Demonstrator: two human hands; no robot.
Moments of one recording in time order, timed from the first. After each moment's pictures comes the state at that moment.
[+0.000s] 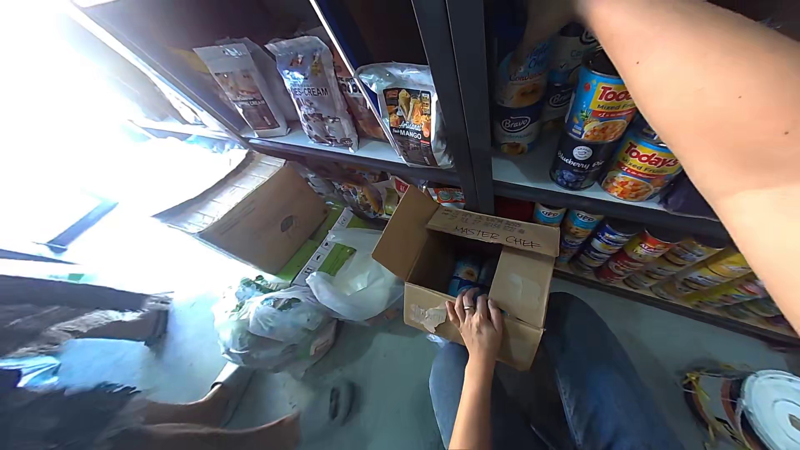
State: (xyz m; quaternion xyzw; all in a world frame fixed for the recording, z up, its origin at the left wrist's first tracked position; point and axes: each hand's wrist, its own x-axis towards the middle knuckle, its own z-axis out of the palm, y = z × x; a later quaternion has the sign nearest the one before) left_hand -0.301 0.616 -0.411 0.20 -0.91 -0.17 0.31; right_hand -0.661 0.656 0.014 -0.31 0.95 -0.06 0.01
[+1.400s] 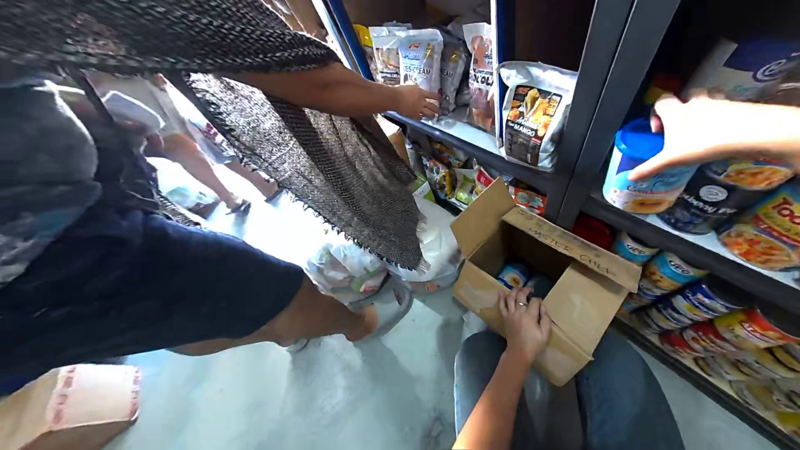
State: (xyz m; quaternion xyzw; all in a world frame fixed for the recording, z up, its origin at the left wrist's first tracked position) left_hand -0.309 0.614 -0.416 0.22 -0.91 -0.18 0.32; right_hand -0.586 0.684 -0.054 -0.39 0.92 -0.05 0.02
